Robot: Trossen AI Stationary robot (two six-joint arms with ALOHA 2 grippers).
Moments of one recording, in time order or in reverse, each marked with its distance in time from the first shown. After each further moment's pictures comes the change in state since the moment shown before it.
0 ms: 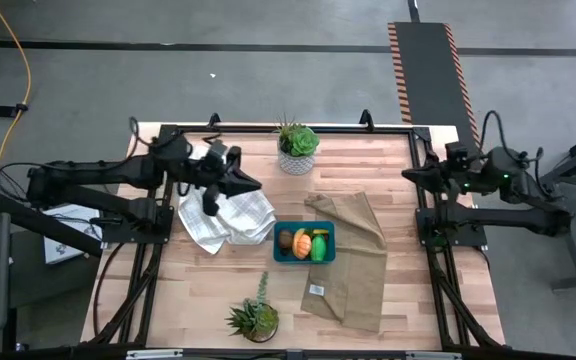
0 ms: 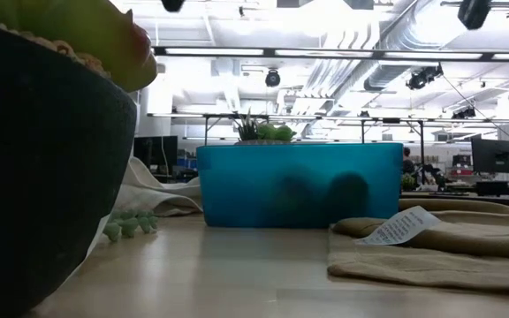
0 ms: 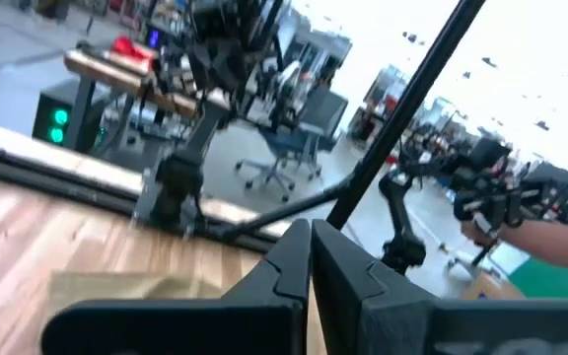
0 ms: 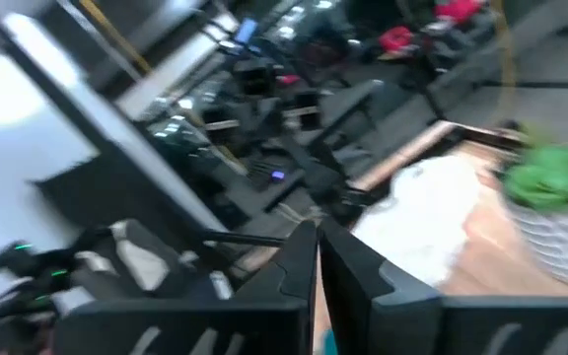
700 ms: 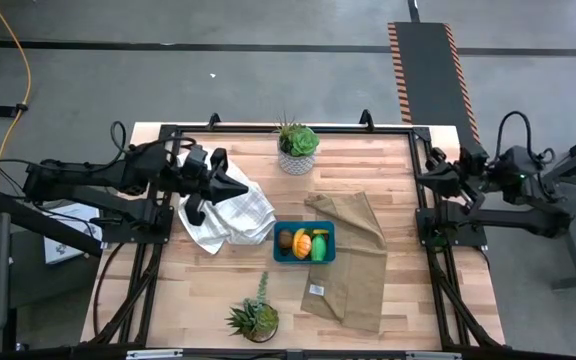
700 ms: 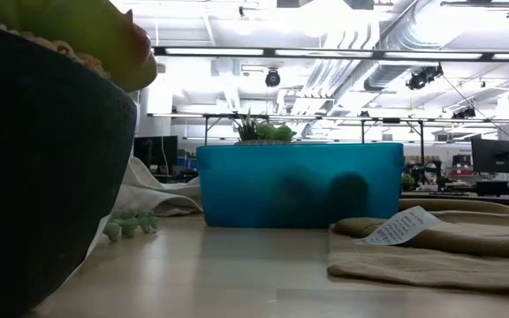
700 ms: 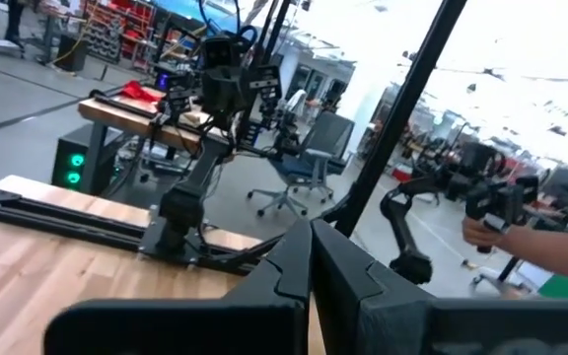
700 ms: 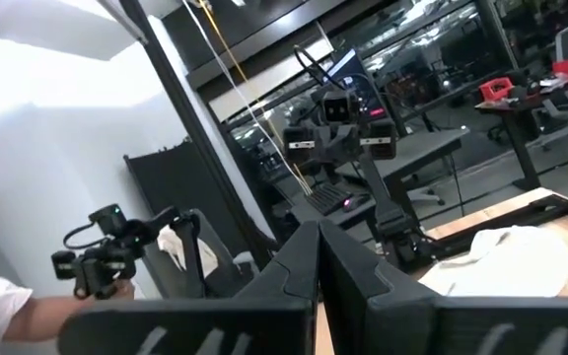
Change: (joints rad) left arm -0.144 -0.109 0.000 -0.033 -0.199 0.067; right arm 0.000 -0.032 0.000 0.178 -0.193 -0.111
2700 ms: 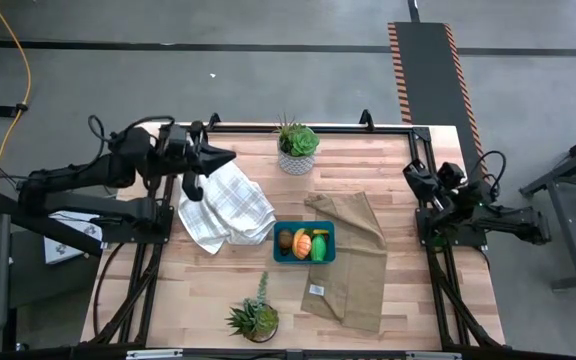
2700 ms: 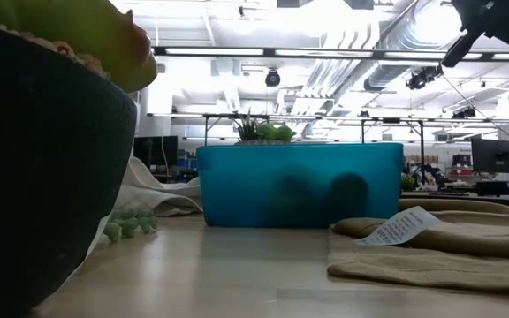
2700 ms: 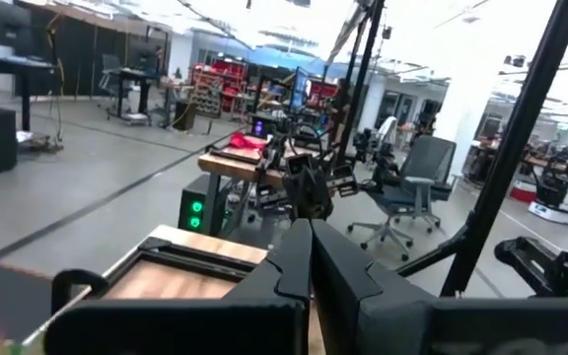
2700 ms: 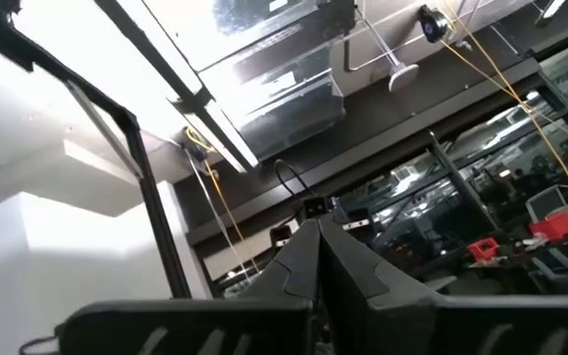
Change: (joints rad) left arm 0.191 -0.108 0.000 -0.085 -0.081 0.165; right arm -0.001 -0.263 -0.727 0.912 0.249 0.015
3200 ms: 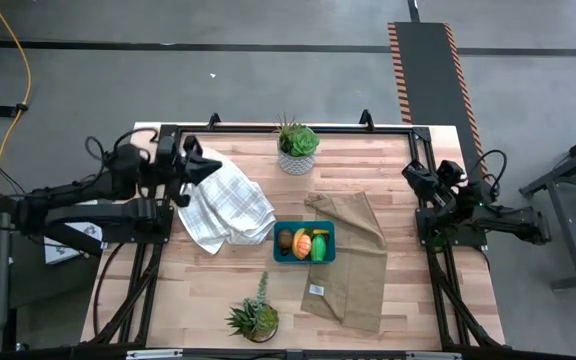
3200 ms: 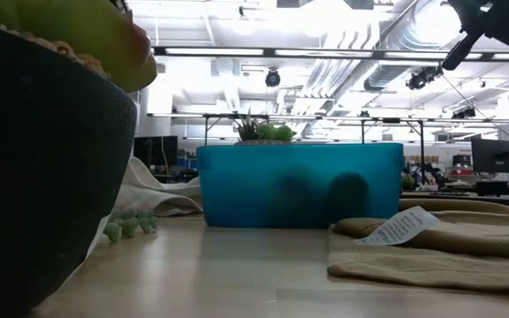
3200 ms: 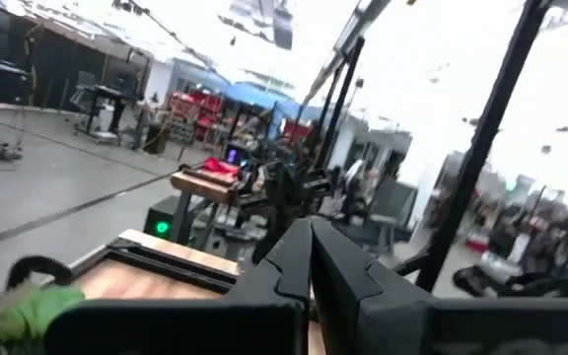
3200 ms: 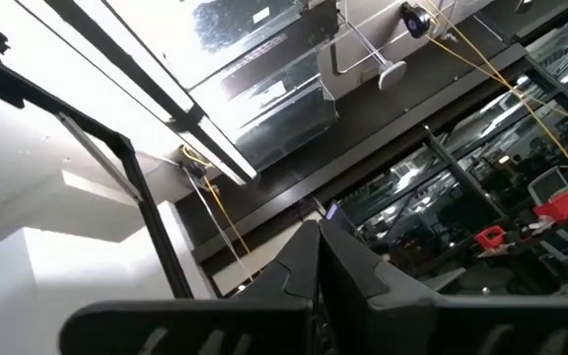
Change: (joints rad) left arm 0.104 -0.232 -0.348 0.241 0.149 -0.140; right arm 0.000 0.000 0.000 0.002 0.041 0.101
